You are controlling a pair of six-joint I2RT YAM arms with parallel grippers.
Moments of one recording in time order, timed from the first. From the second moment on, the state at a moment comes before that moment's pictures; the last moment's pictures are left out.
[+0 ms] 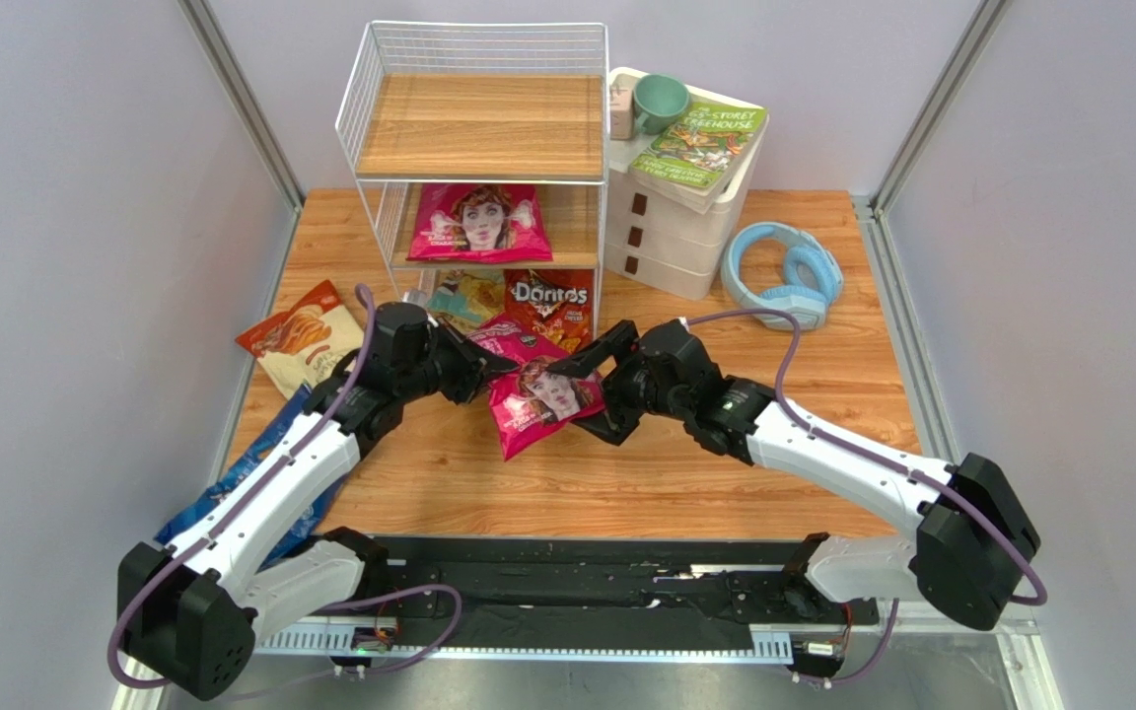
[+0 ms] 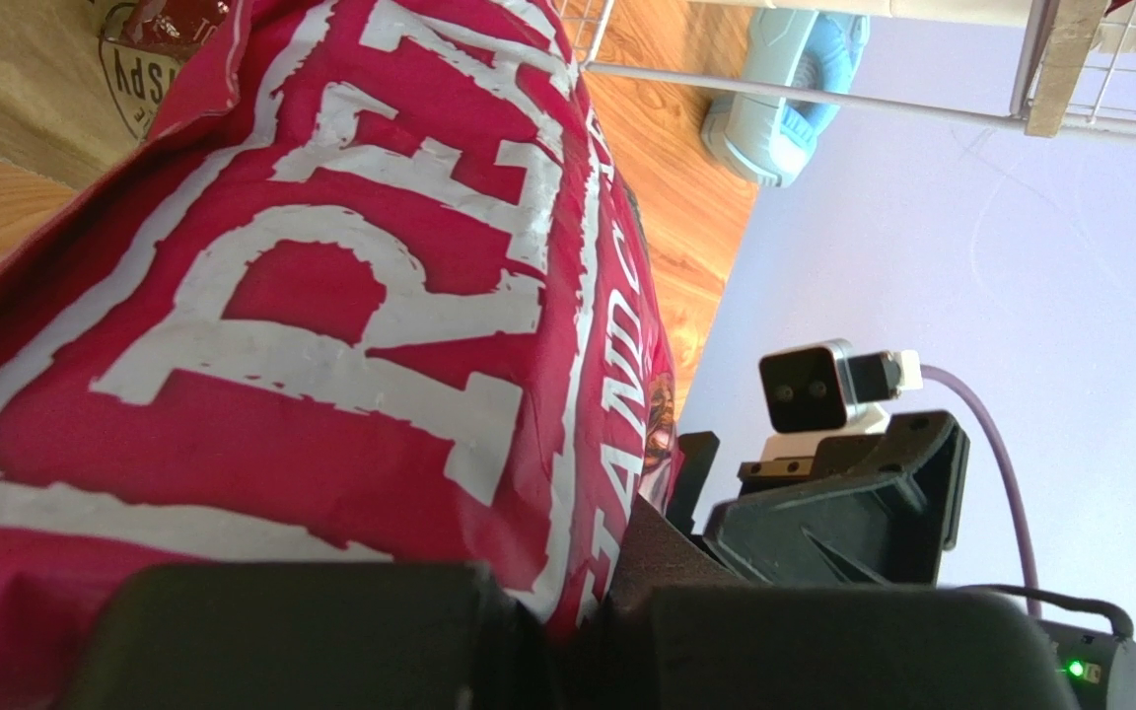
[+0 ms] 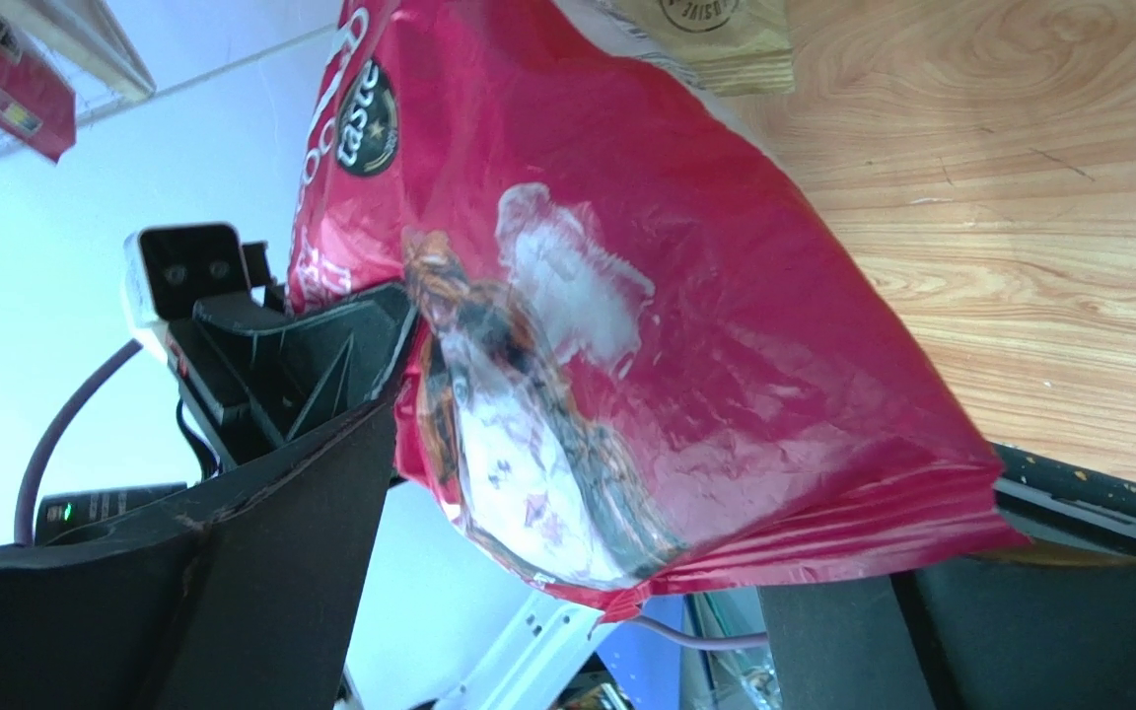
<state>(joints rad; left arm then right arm) -0.44 1.01 0.78 -0.33 0.23 -1.25 0.83 1.26 0.83 -0.10 -0.12 1.66</state>
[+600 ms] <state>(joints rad) -0.45 1.02 0.78 -0.33 0.23 -1.19 0.88 1.36 0.91 -0.14 -0.09 1.78</state>
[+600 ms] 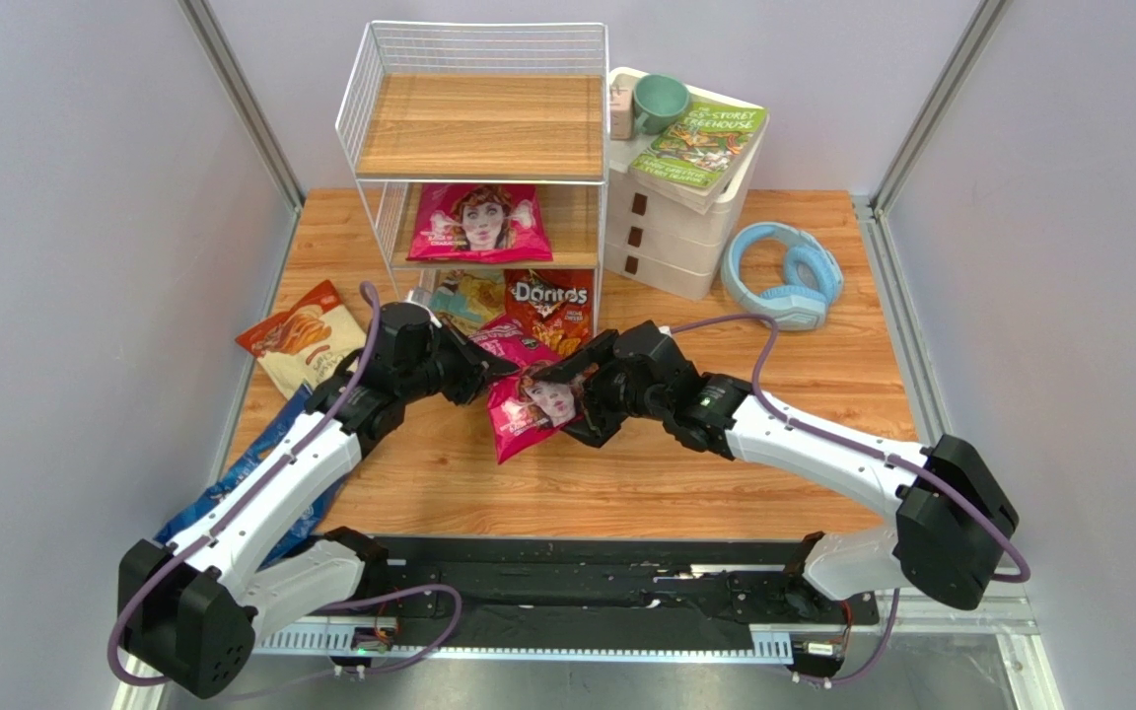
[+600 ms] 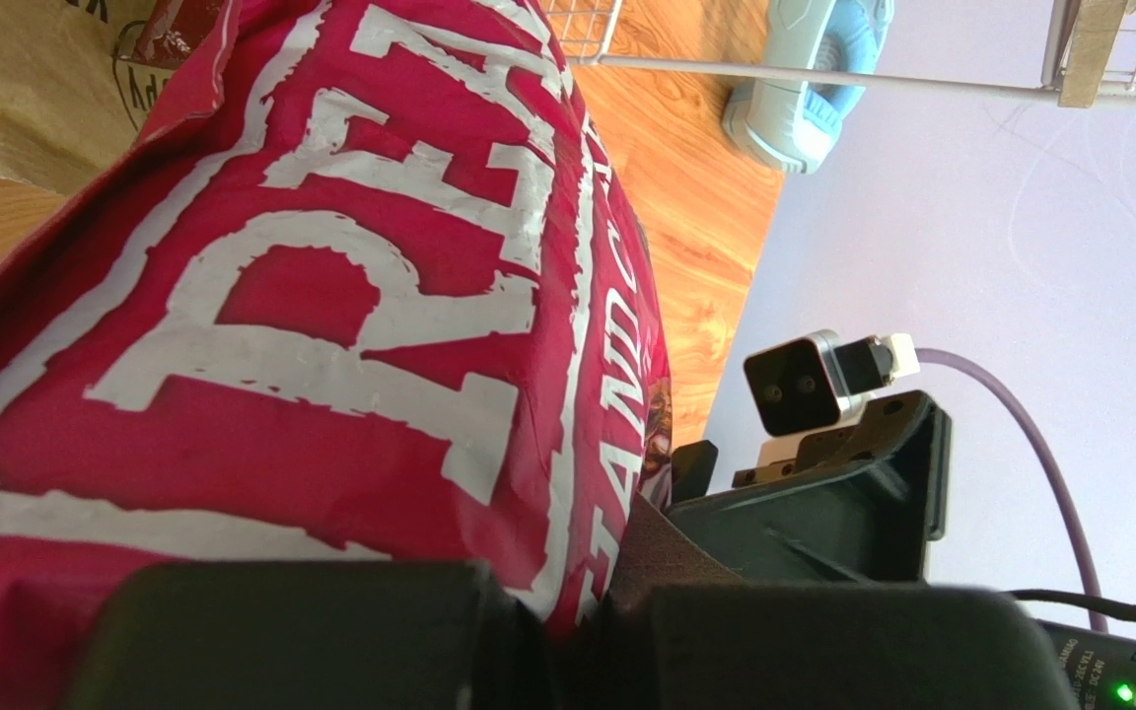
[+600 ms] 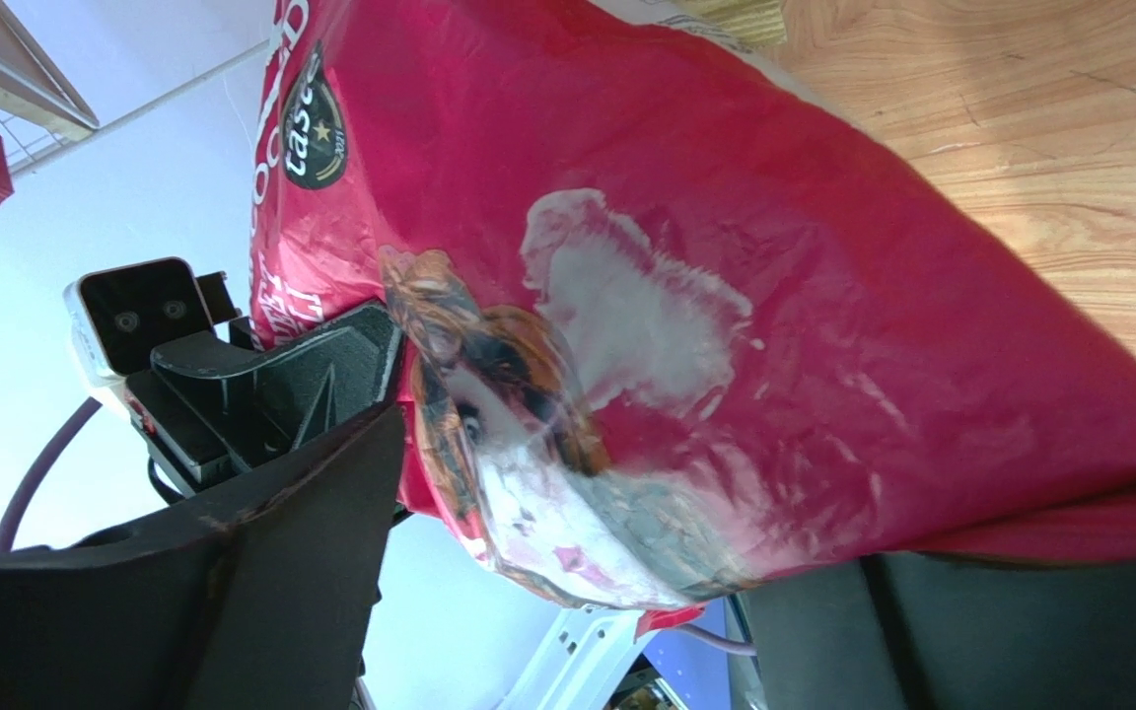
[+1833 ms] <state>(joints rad) -0.29 0.73 0.89 -0.86 0.17 -0.94 0.81 1.22 1.21 -0.46 -0.21 1.21</state>
